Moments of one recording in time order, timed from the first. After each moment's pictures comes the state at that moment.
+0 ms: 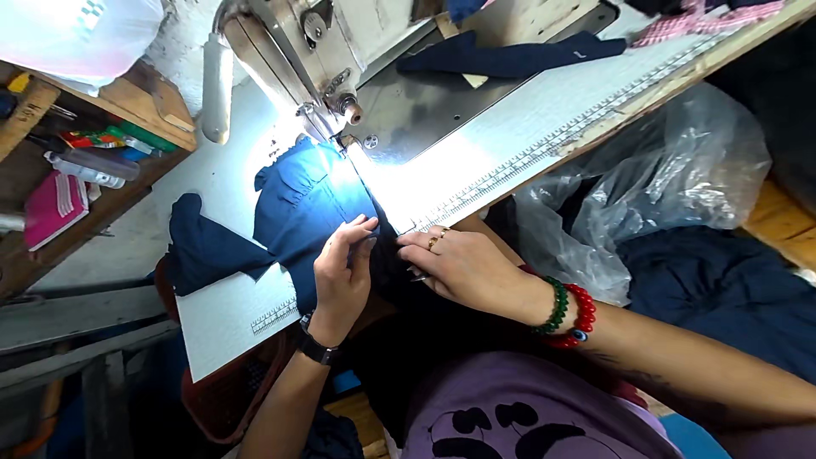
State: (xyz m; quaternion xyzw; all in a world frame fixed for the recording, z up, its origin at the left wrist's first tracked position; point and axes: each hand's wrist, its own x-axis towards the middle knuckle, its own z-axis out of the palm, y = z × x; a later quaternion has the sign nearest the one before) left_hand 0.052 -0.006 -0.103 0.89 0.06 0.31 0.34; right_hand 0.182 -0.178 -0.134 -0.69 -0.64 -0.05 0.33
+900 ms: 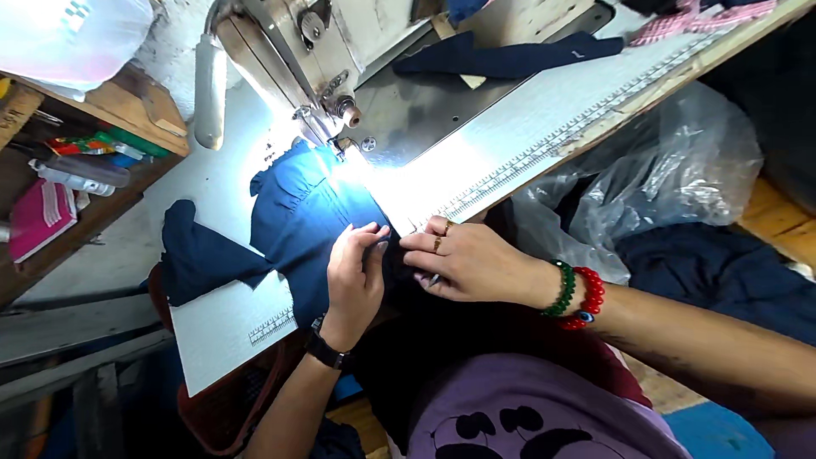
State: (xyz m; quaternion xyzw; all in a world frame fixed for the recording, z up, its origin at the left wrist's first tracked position) left_hand 0.059 -0.013 -0.118 0.89 0.08 0.30 0.33; right_hand 0.204 -0.179 -0.143 -0.65 -0.70 -0.07 0.30
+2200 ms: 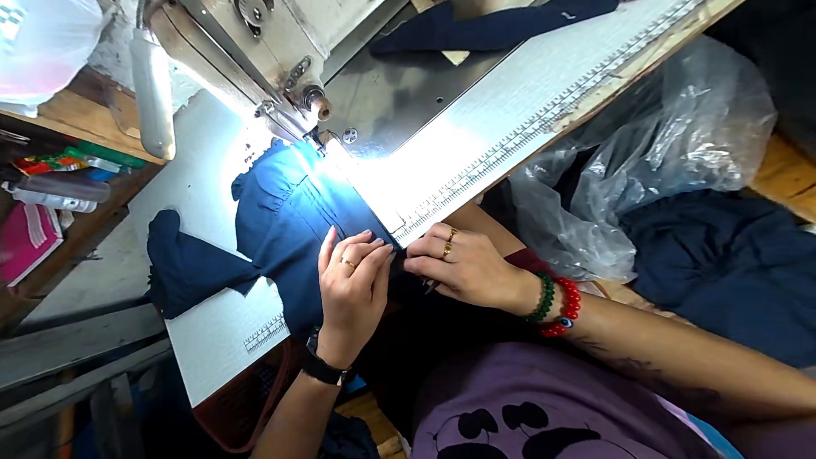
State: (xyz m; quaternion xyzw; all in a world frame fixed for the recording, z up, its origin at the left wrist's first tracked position) left_hand 0.050 -0.023 -0.113 0.95 0.03 0.25 0.19; right_hand 0.180 -0.186 -0.176 -0.66 -0.61 -0.12 0.42
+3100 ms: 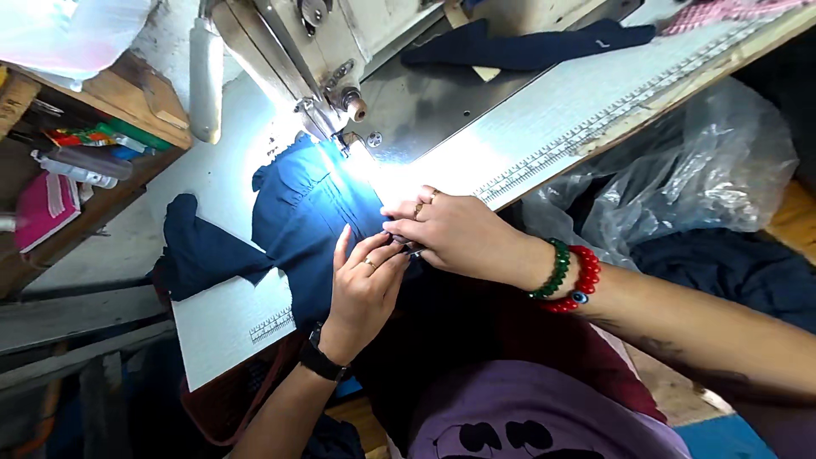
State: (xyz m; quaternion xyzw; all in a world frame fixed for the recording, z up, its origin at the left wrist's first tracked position) left_hand 0.048 -0.013 -0.119 0.96 -0.01 0.22 0.17; right_hand 0.220 -0.146 -0.115 -0.69 -0.67 -0.04 0.28
